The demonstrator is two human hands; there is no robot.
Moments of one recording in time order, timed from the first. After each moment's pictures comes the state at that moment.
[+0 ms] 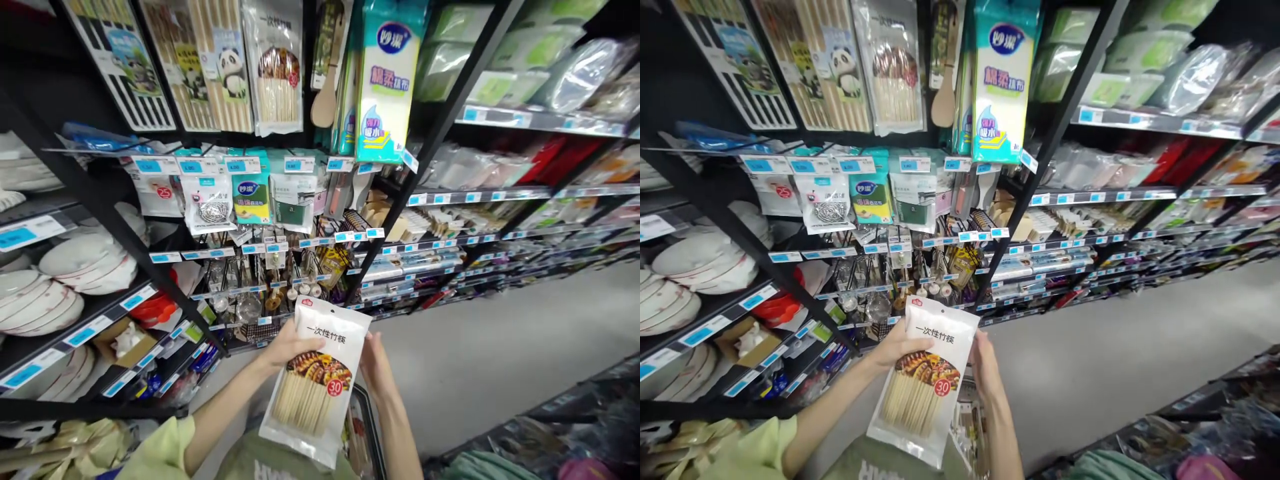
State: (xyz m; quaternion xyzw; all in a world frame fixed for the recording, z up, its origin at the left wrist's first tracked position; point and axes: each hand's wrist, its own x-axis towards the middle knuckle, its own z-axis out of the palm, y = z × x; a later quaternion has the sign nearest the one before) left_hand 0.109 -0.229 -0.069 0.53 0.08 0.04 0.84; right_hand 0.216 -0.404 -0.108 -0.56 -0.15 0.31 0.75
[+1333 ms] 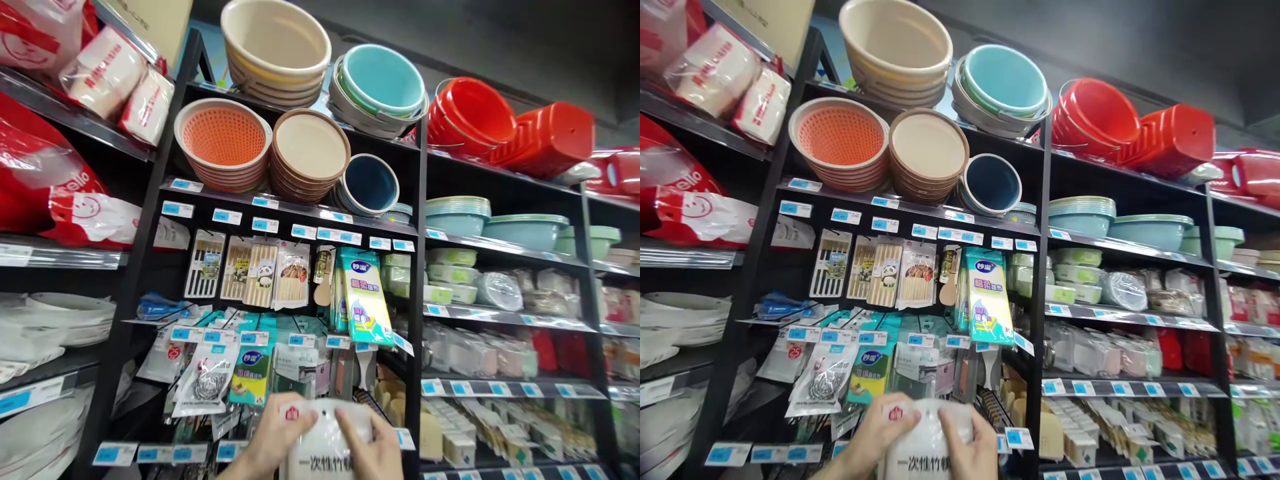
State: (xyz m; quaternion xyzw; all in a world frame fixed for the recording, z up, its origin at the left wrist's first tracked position) left_hand 0.197 -0.132 0.087 0.72 0.10 0.38 0.57; right_hand 0.316 -0.272 0.088 -0.61 -0.37 -0.04 0.70
